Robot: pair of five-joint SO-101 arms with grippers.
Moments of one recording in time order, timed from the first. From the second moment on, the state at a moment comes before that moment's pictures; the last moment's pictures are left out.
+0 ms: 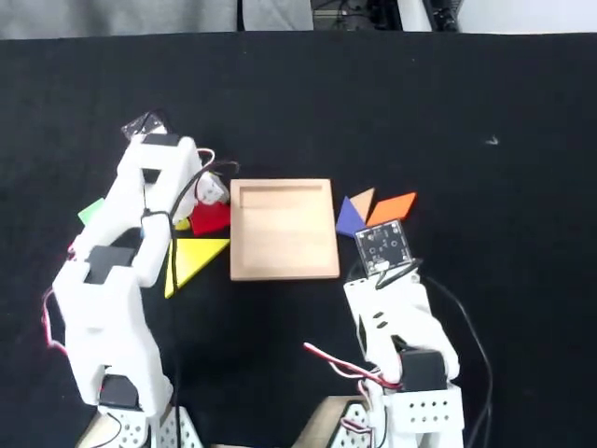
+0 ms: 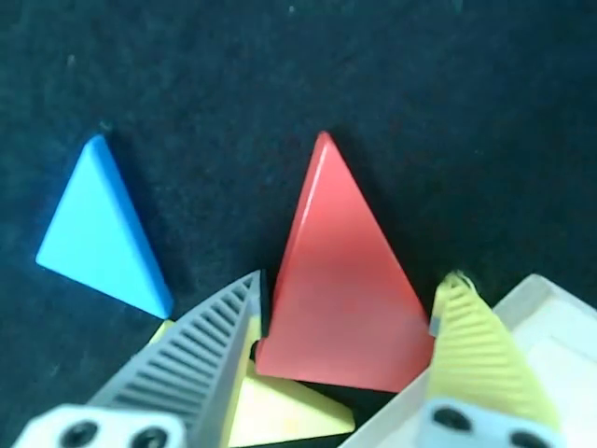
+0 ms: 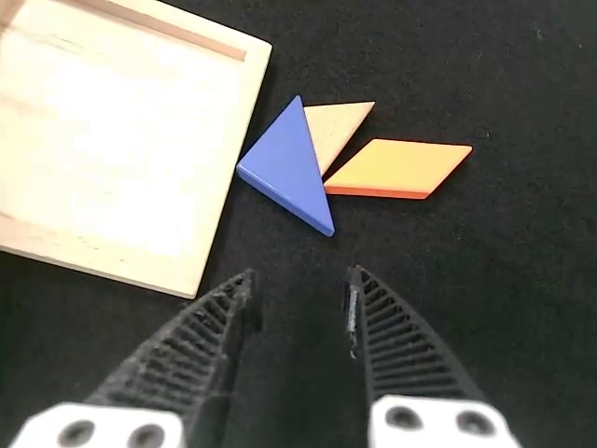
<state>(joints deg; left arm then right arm) 0.7 32.6 -4.2 70.6 40.5 -3.1 -103.3 96.7 58.0 14.5</state>
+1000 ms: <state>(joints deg) 1.8 25.6 -12.6 89.4 17.5 -3.1 -103.3 96.7 58.0 14.5</state>
